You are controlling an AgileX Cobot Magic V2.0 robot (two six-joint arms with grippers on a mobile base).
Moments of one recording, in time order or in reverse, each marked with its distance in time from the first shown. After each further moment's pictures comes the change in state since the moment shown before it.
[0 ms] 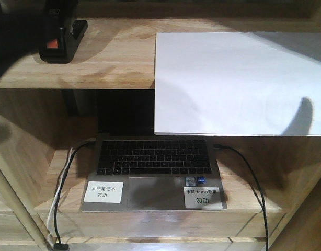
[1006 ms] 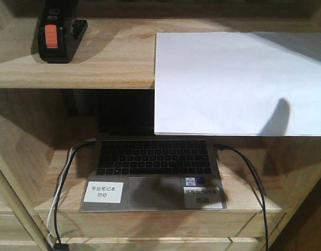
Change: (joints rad) left arm 0.352 -0.369 0.174 -0.166 0.033 0.200; right arm 0.000 0.000 0.000 0.000 -0.001 0.000
